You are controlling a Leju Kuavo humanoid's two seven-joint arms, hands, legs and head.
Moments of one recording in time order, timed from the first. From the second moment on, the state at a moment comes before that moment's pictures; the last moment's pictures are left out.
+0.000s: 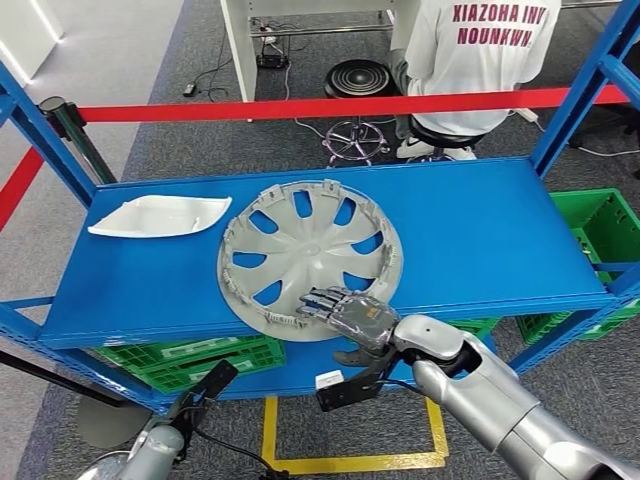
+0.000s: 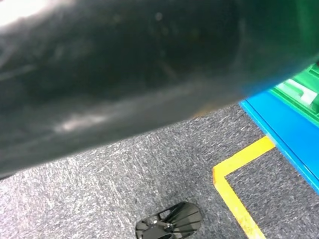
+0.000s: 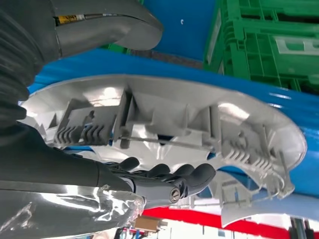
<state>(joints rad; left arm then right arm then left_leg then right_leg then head) -0.18 -0.17 0.43 -0.21 -0.95 0.00 -0.34 -0.59 -0.14 0.90 -0.94 0.87 -0.03 -0.41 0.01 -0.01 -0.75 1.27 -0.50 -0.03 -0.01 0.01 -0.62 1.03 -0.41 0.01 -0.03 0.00</state>
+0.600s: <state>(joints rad) -0.17 -0.17 0.42 -0.21 -0.91 0.02 -0.34 -0.62 -0.15 0.91 -0.90 0.81 0.00 -0.38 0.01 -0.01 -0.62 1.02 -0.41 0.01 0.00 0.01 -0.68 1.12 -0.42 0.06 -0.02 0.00</state>
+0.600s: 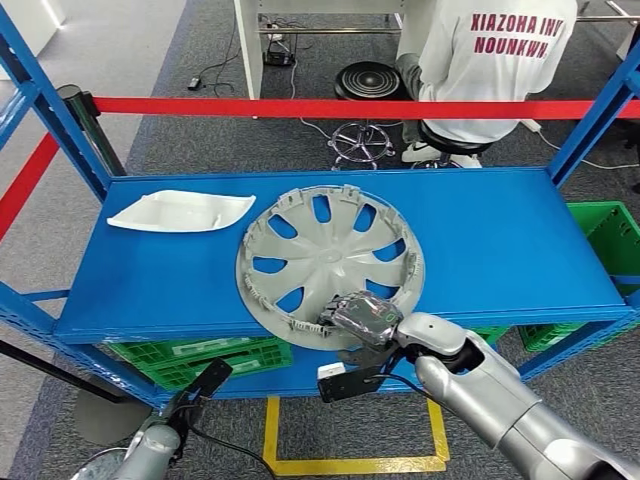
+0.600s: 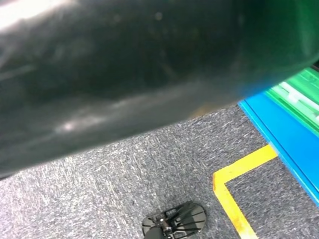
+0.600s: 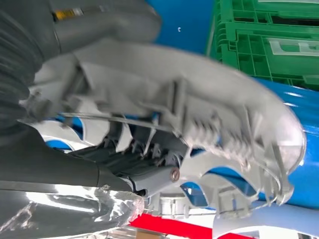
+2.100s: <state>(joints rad) -0.16 -0.16 0.41 -0.21 -0.87 0.03 -0.33 -0.59 -0.16 0.90 -1.01 0.78 0.01 -0.36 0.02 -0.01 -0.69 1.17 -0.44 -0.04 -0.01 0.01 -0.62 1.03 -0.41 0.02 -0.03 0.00</state>
